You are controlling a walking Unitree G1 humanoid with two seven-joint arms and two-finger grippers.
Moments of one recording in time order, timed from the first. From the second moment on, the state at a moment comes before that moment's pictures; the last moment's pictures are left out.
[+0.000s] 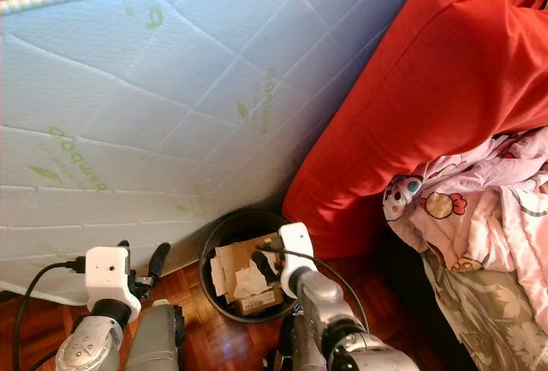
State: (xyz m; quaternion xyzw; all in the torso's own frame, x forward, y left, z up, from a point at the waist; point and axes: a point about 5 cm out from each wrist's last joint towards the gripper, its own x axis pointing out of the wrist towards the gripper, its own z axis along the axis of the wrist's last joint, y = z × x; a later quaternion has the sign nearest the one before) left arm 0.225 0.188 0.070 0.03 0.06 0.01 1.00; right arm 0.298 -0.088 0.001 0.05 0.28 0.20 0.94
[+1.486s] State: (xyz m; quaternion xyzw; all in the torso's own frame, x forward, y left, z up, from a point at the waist) left arm 0.197 0.222 -0.060 0.00 0.33 0.07 0.94; right arm 0.217 -0.144 -0.066 0.13 0.38 0.01 0.92
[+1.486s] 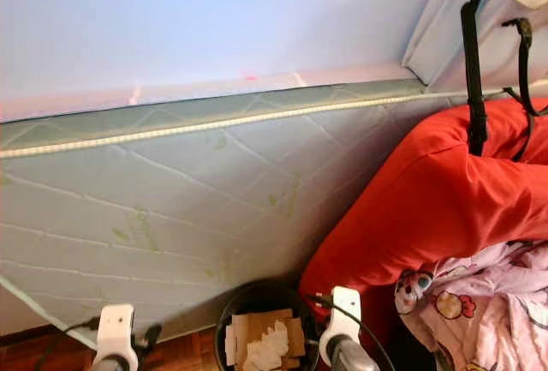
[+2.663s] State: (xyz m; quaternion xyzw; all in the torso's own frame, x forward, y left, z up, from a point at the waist) left arm 0.194 0.184 -0.077 0.00 0.41 0.06 0.91; right arm 0.191 -0.144 -0.082 0.09 0.43 0.03 0.90
